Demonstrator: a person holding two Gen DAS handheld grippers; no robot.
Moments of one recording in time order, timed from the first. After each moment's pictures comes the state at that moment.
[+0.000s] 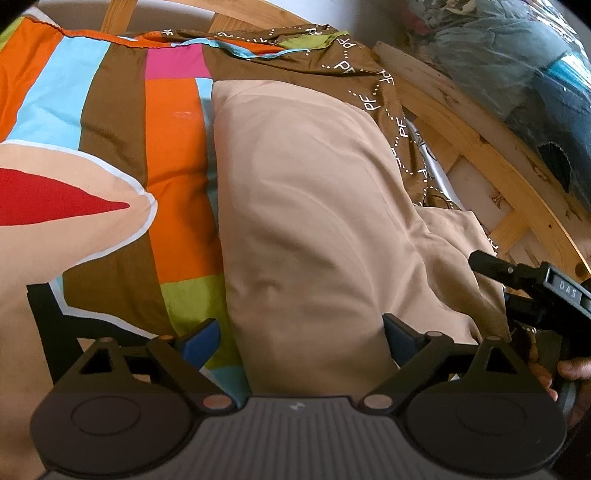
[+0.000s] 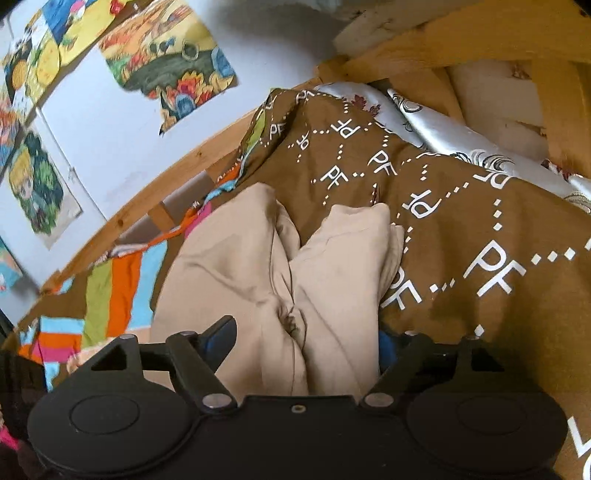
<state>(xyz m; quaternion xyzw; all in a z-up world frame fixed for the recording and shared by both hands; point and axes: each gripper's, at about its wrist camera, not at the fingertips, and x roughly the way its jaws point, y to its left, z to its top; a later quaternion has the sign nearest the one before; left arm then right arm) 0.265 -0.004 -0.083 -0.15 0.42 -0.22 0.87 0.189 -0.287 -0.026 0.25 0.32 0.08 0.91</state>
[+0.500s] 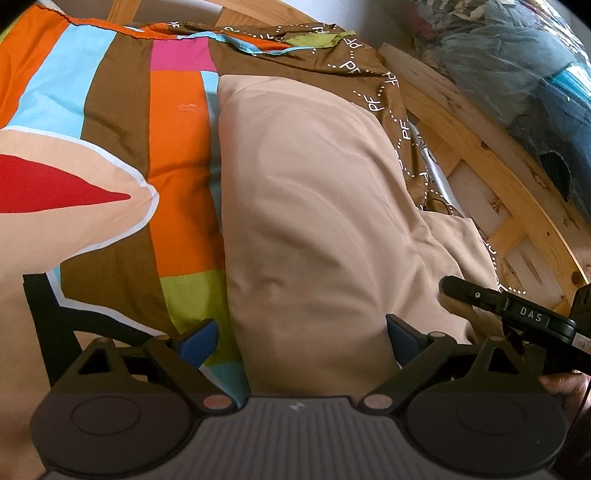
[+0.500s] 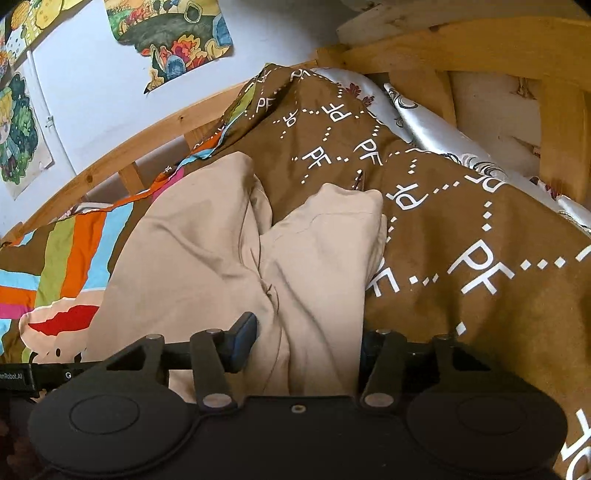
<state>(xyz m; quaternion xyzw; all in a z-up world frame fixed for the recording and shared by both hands) 0.265 0.002 -0.086 -0.16 0.42 -0.22 0.86 0.191 -0.272 -0.034 0.17 0.35 0.04 0.92</state>
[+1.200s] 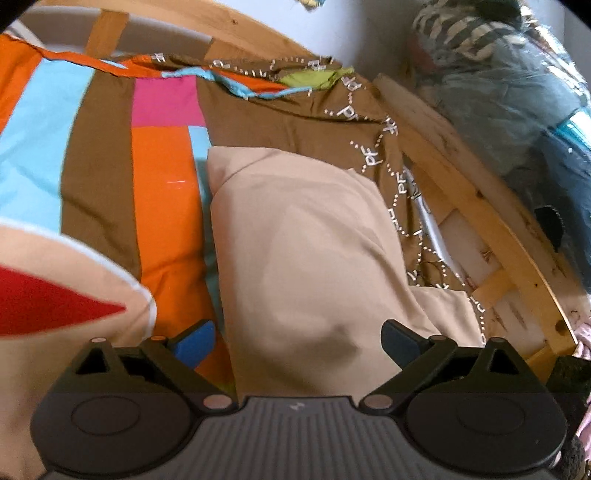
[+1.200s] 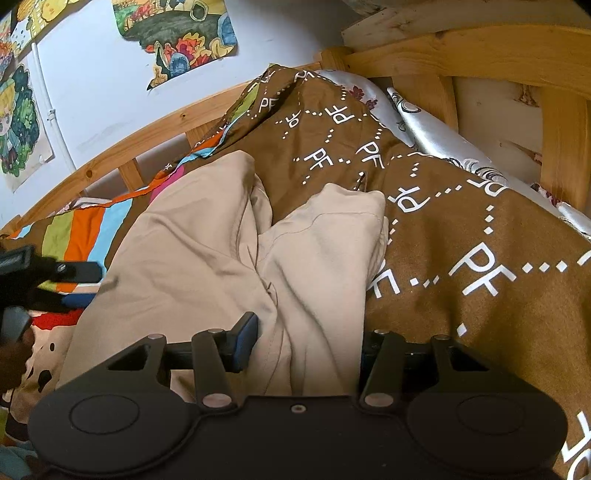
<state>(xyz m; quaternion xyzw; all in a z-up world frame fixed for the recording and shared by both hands) 0.335 0.018 -0.051 -0.18 0.41 -0.24 0.86 0.191 -0.269 -0.035 0.15 0.34 0.04 0.93</state>
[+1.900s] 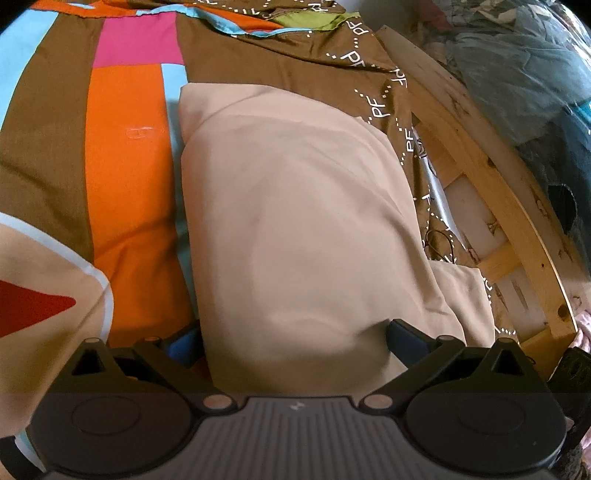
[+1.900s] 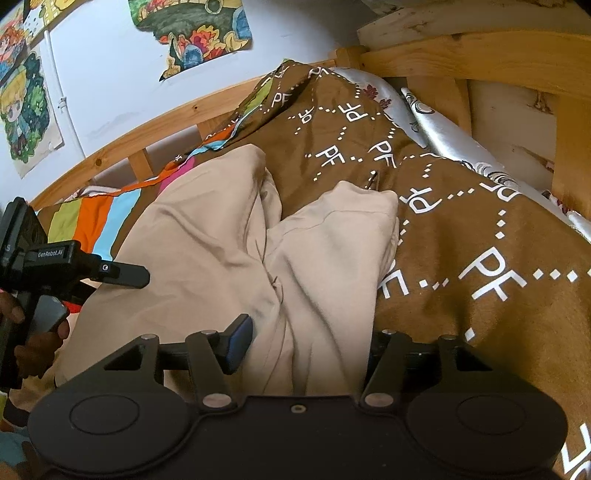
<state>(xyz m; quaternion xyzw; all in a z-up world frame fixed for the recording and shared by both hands) 0.363 0.003 -0.083 -0.18 0.46 -0.28 0.82 0.194 -0.266 -0.035 0.13 0.34 0.06 0.93</state>
